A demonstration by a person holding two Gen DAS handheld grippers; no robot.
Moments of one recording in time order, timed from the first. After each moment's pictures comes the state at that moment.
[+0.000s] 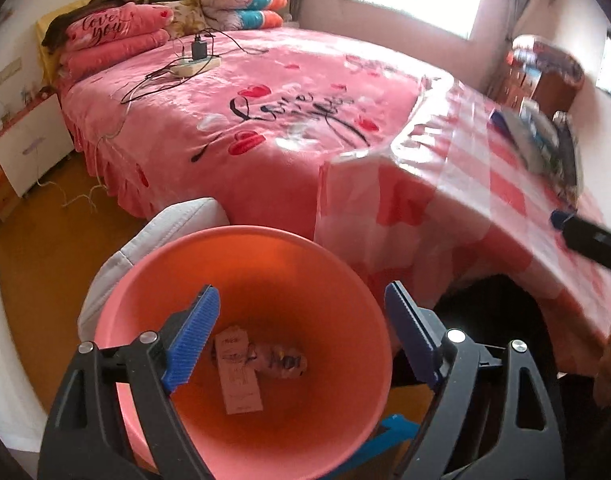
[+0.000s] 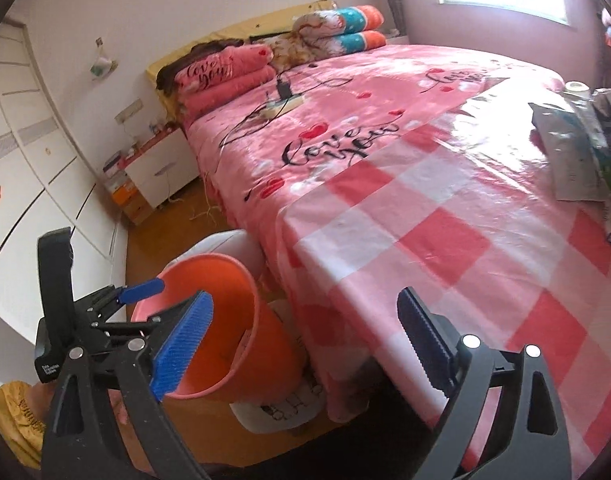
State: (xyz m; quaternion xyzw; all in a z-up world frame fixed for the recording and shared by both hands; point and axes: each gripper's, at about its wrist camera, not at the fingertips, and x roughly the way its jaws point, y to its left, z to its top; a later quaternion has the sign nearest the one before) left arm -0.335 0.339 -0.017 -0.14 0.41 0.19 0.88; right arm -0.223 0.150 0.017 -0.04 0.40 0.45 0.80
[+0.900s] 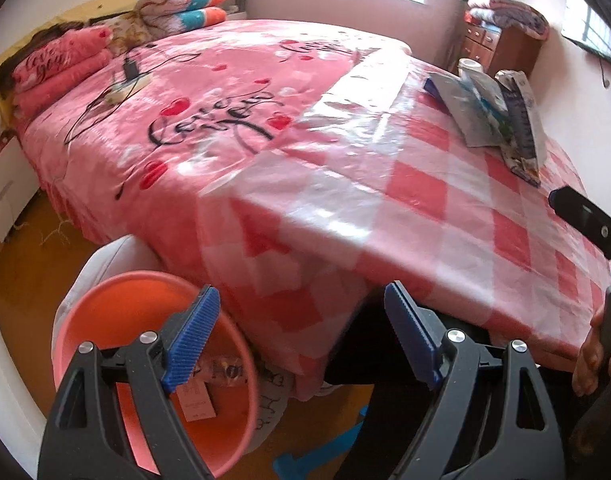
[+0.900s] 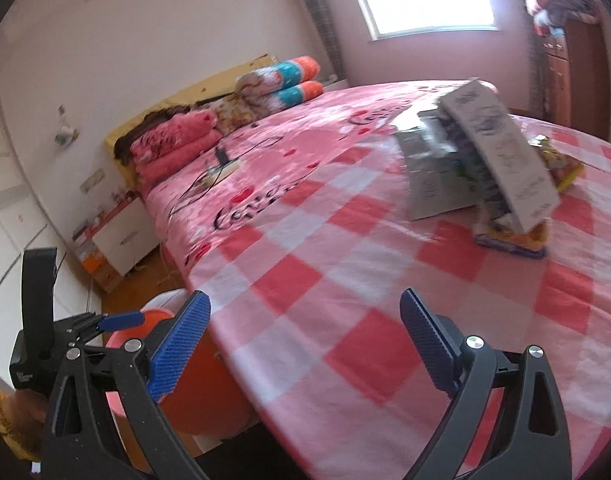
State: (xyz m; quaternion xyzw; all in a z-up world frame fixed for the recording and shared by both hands) left arm -0.265 0.253 0.016 -0.09 0.45 0.12 0.88; right arm -0.171 0.029 0.029 0.05 0.34 0.37 0.86
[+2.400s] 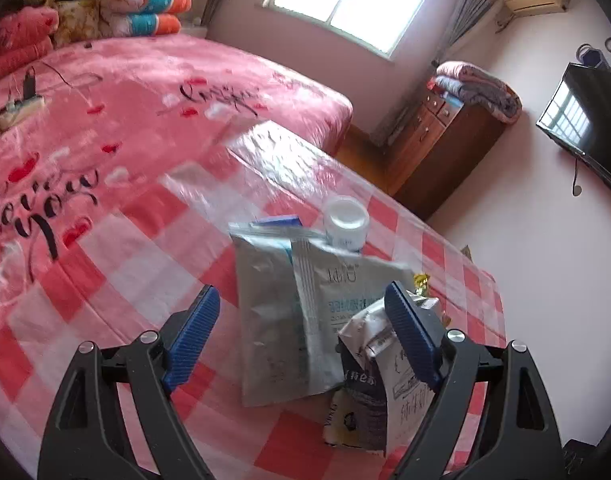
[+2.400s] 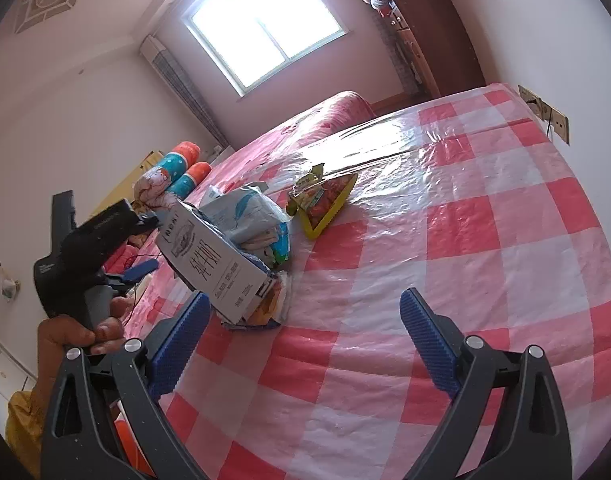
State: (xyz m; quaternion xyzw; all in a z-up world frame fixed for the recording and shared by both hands) left arm 0.003 0.147 0.070 -0.23 0.36 0.03 0.90; right arm -0.087 -0.164 0.013 0.23 0.33 0.20 0.90
